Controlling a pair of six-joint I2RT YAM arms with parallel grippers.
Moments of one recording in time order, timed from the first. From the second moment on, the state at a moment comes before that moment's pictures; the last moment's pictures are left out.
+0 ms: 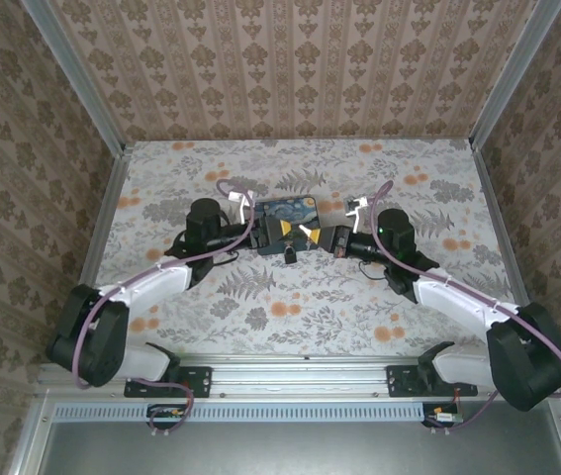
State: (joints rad) left arm -0.53 1.34 0.70 0.34 0.73 -0.78; right arm 0.43 1.23 0.59 0.36 -0.61 0.80
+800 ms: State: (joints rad) left arm -0.86 1.81 1.02 -0.25 -0.17 -0.75; right arm 0.28 1.17 0.71 -0.16 -0.46 0.60
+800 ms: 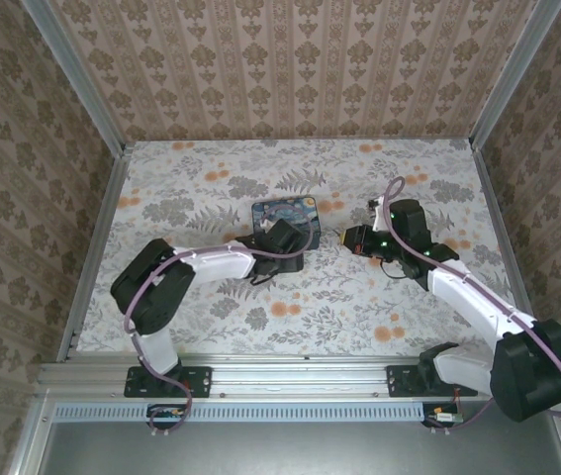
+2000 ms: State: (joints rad) left arm -0.97 1.99 1.28 -0.48 -0.36 -0.90; right arm 0.26 1.25 0.66 -0.11 -0.54 0.60
